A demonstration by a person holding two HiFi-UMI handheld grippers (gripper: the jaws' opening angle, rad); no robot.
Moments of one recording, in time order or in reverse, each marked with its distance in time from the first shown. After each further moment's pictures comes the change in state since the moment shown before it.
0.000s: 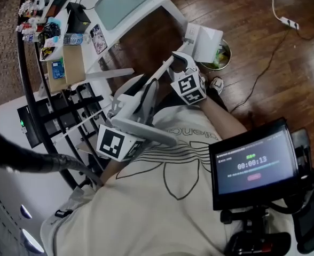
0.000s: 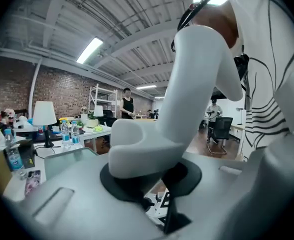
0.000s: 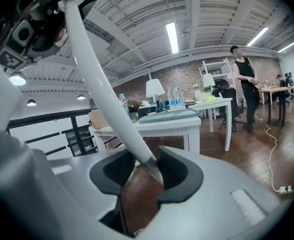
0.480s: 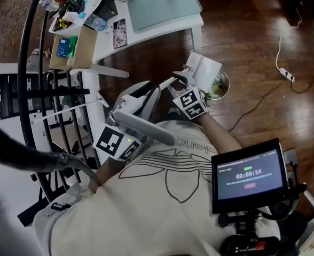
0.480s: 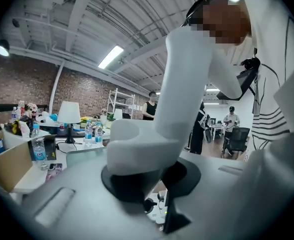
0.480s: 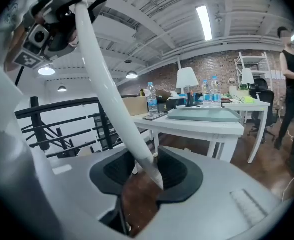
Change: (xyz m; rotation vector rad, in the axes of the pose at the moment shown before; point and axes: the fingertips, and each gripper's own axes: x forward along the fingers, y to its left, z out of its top) left arm -0.053 0.044 0.019 -0.105 -0.079 0.174; right arm 0.016 0.061 0.012 -0.187 0.134 0.286
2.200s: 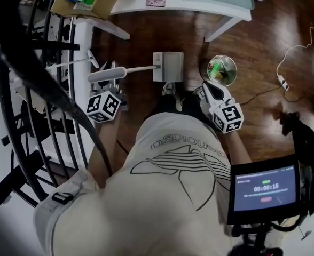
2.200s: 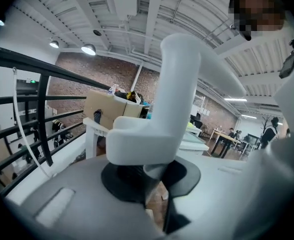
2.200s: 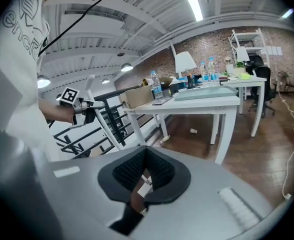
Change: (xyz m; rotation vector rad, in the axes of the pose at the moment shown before) left arm -0.236 0.256 -0.198 -0.400 -0.011 0.722; right arm -0.052 0.067 -0.029 0.158 0.130 0.028
